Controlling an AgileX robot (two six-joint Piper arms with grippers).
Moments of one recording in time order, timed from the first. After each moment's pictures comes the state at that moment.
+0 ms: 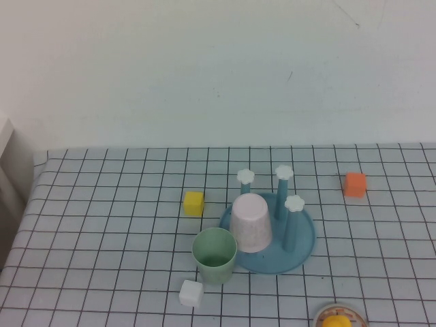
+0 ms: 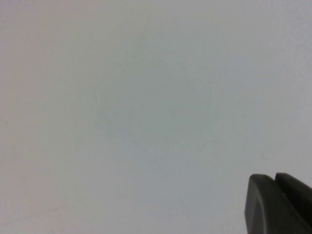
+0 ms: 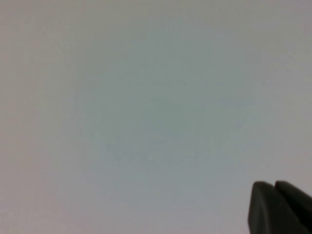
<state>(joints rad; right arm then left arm) -0.07 -0.01 0.02 -0.06 -0.55 0.01 -0.09 -0.01 -0.05 0.16 -0.36 -0.03</state>
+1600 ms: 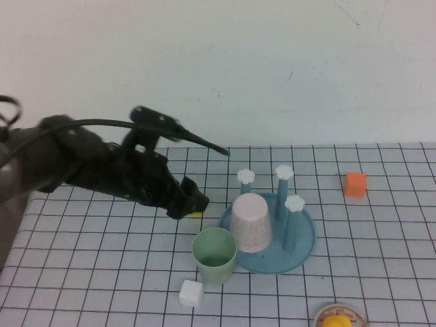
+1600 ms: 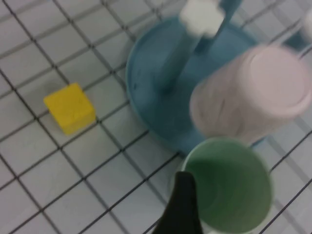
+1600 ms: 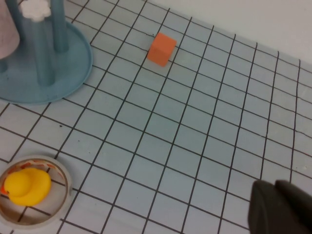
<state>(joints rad) -0.05 0.61 -0.38 0.22 0.49 -0.56 -0.28 1.76 -1.17 -0.90 0.58 0.98</state>
